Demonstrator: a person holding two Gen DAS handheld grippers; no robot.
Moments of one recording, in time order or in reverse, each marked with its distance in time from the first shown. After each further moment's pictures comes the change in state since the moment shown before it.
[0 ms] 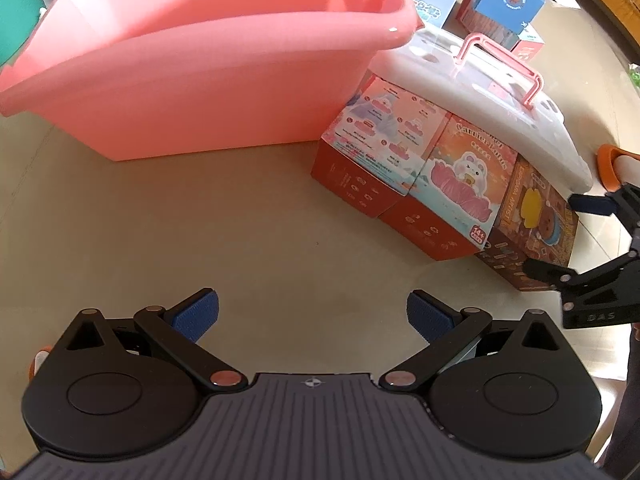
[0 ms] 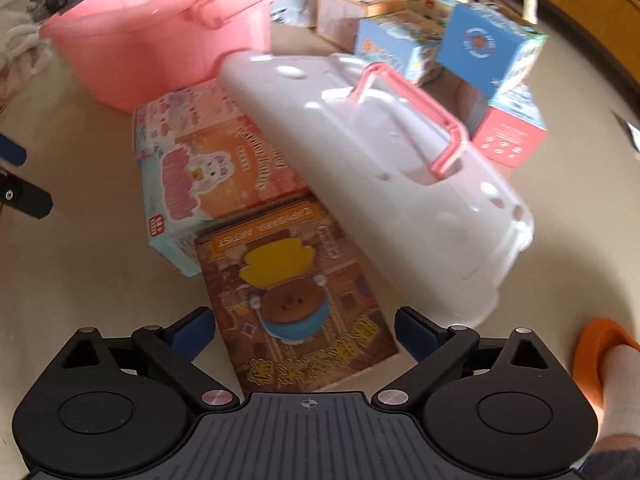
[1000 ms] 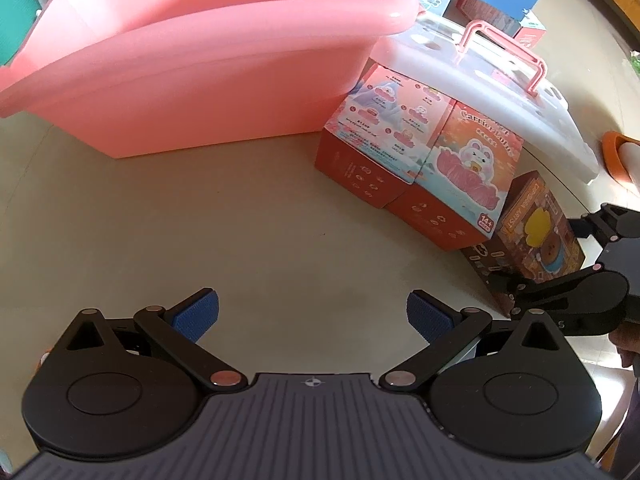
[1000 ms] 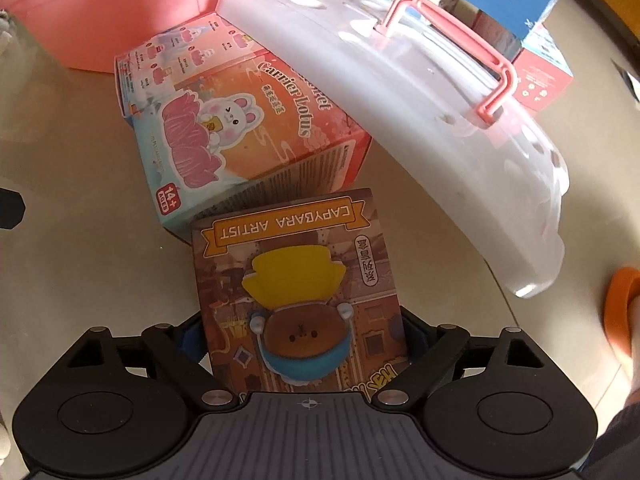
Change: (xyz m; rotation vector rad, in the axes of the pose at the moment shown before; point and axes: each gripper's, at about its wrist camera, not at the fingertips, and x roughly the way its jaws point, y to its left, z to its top) left arm 0.004 -0.003 -0.001 0.026 0.020 0.017; right arm 0.017 0.081 -0.005 0.115 0.176 -0.048
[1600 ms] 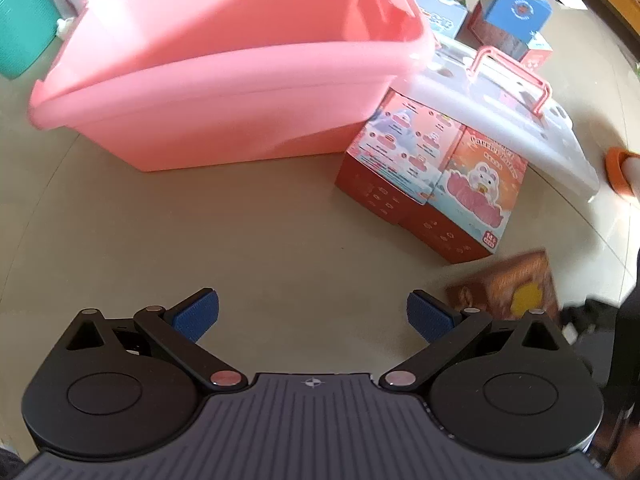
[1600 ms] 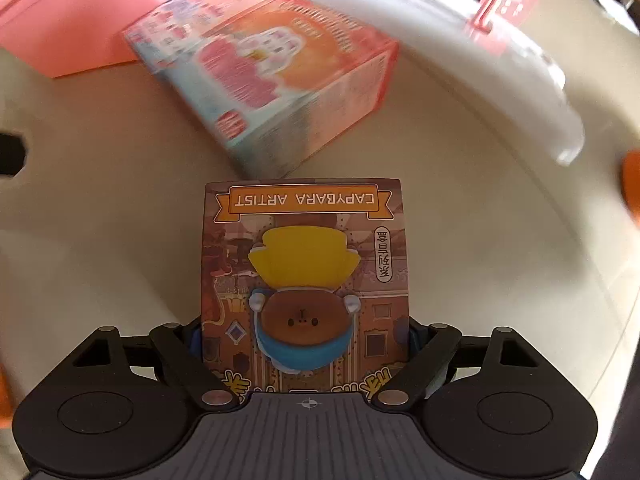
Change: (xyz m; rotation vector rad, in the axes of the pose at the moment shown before) left arm -0.023 0.013 0.002 -0.031 -0.031 0.030; right arm -0.020 0.132 -0.038 0.221 0.079 0.022
